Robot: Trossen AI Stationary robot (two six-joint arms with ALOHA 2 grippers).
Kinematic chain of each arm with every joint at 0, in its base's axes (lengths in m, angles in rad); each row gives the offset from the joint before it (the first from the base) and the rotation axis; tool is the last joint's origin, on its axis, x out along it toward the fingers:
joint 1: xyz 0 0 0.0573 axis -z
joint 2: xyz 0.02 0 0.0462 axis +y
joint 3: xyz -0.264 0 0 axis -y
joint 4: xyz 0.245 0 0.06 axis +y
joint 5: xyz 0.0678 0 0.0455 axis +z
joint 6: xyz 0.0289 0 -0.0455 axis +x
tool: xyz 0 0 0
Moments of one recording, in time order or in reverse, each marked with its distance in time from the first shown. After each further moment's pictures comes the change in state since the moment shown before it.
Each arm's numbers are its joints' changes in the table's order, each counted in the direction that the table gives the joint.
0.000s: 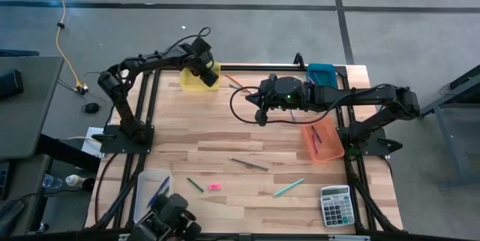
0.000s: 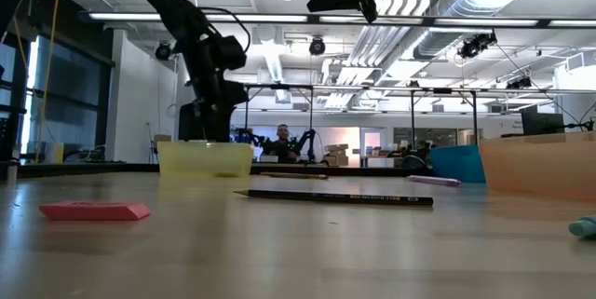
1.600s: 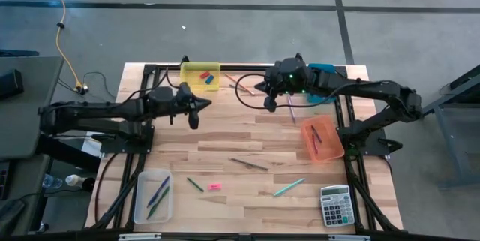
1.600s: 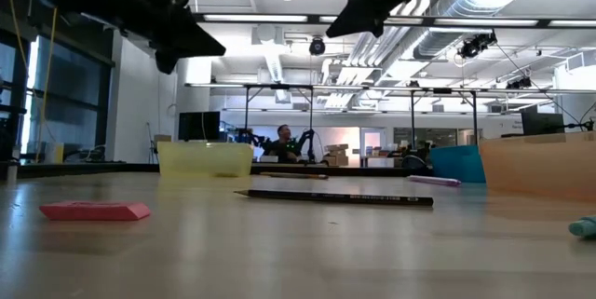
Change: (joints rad) left arm 0.587 -0.875 -0.801 -0.806 0.083 -0.226; right arm 0.212 -0.031 0.000 0.140 0.198 -0.207
